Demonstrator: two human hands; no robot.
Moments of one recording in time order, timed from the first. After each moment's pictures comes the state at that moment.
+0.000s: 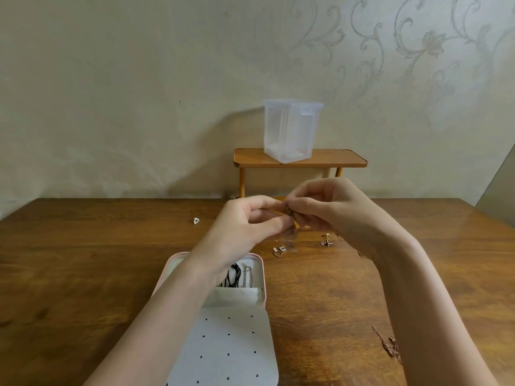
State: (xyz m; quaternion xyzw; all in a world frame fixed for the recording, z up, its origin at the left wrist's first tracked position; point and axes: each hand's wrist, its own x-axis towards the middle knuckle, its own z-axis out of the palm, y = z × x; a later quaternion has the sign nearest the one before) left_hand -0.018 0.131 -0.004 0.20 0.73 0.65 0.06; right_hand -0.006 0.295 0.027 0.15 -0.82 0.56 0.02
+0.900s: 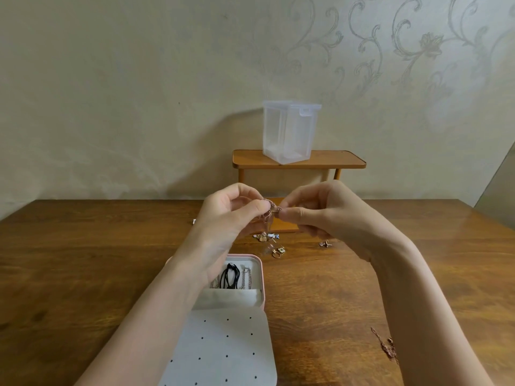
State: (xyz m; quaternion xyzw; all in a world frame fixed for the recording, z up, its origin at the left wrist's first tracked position) left_hand -0.023 0.126 -0.001 0.16 0.65 0.74 0.00; right_hand -0.003 0.293 0.029 0.17 -0.84 0.52 0.00
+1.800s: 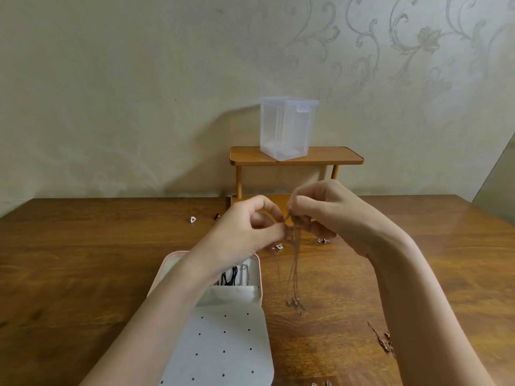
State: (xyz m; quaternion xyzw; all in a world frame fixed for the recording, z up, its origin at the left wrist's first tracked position) left_hand -0.017 0.134 -0.005 0.22 0.77 0.60 0.06; right_hand -0.001 0.292 0.030 0.14 -0.85 0.51 -0.01
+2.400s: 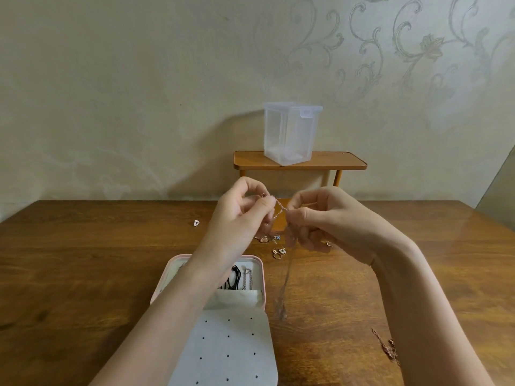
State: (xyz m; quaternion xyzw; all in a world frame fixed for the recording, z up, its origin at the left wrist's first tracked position) left_hand -0.014 0.135 0.004 0.20 0.69 0.70 -0.04; right_hand -0.003 0.297 0.026 0.19 -0.79 0.58 -0.07
